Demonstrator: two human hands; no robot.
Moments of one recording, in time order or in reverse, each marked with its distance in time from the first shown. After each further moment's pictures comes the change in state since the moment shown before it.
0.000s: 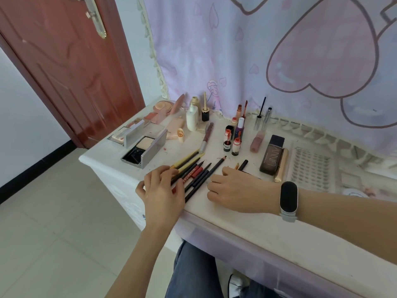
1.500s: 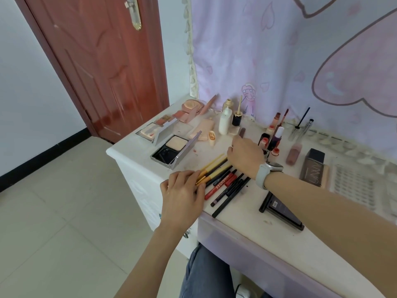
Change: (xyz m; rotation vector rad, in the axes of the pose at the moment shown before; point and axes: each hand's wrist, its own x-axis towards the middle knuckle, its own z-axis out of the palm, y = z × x) left_hand 0.016 -0.041 -0.005 -0.032 -0.146 0.115; right_hand 0.110 0.059 0.041 0.619 0.040 1.096
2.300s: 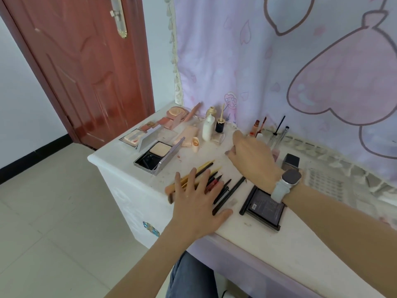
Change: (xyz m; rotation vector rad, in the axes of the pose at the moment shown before) left_hand 0.005 0.047 0.013 0.330 -0.362 0.257; right_hand -0.038 0.016 -0.062 -0.232 0.165 -0.152
